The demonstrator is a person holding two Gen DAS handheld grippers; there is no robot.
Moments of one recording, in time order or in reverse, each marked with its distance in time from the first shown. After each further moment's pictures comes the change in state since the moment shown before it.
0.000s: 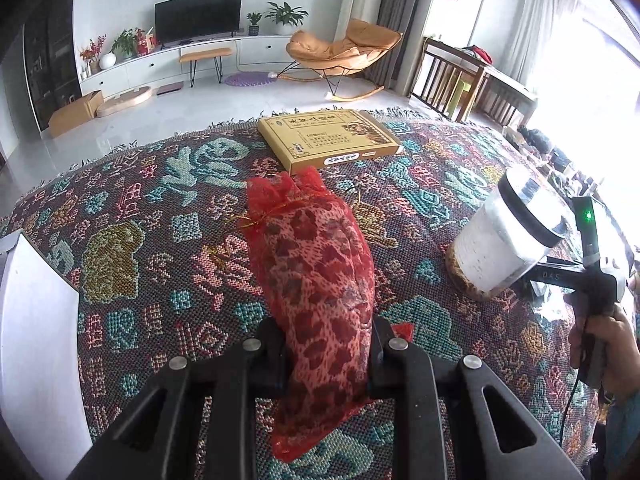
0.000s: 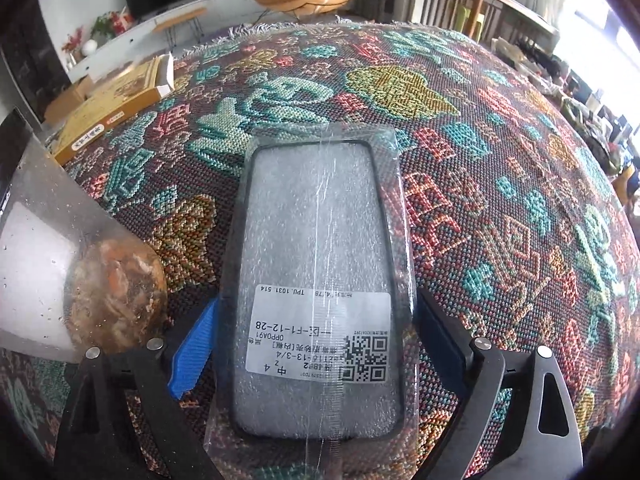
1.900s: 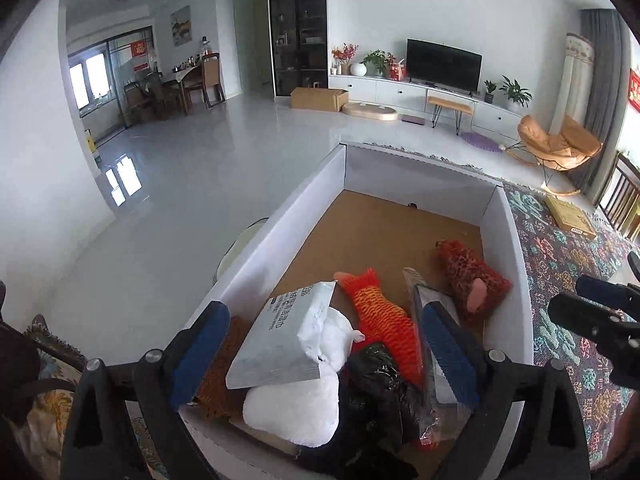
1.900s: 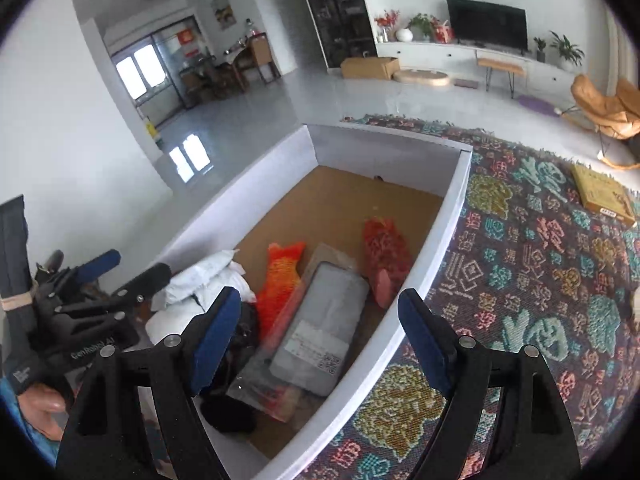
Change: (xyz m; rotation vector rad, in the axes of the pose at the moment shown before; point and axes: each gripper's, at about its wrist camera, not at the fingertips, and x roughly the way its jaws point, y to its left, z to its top) left arm -0.338 0.199 -0.247 -0.481 -0.181 0.664; right arm -0.285 0.417 -0.239 -0.698 -0.124 0.705
